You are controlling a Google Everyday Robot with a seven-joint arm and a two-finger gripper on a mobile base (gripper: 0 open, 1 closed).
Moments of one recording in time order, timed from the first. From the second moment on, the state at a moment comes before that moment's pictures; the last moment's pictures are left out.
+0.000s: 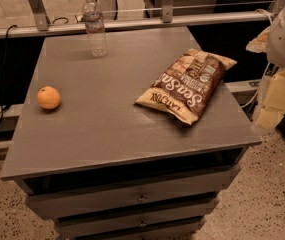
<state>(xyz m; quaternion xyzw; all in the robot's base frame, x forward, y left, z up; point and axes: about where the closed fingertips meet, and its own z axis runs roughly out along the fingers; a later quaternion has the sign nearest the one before) 0.438 -0.217 0.976 -0.60 0.78 -0.03 0.16</state>
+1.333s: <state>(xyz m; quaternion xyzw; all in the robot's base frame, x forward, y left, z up) 0.562 -0.217 0.920 -0.59 0.77 0.00 0.25</state>
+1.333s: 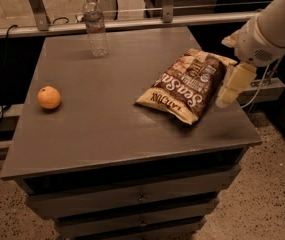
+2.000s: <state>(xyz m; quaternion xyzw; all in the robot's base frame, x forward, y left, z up) 0.633 -0.202 0.889 -0.57 0.76 0.05 0.31</state>
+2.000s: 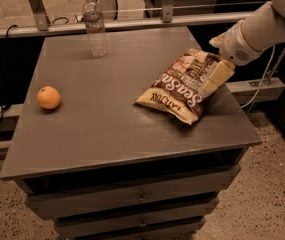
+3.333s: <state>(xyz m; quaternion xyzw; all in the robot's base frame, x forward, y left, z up) 0.651 -0.167 0.911 -0.54 0.74 0.17 0.35</state>
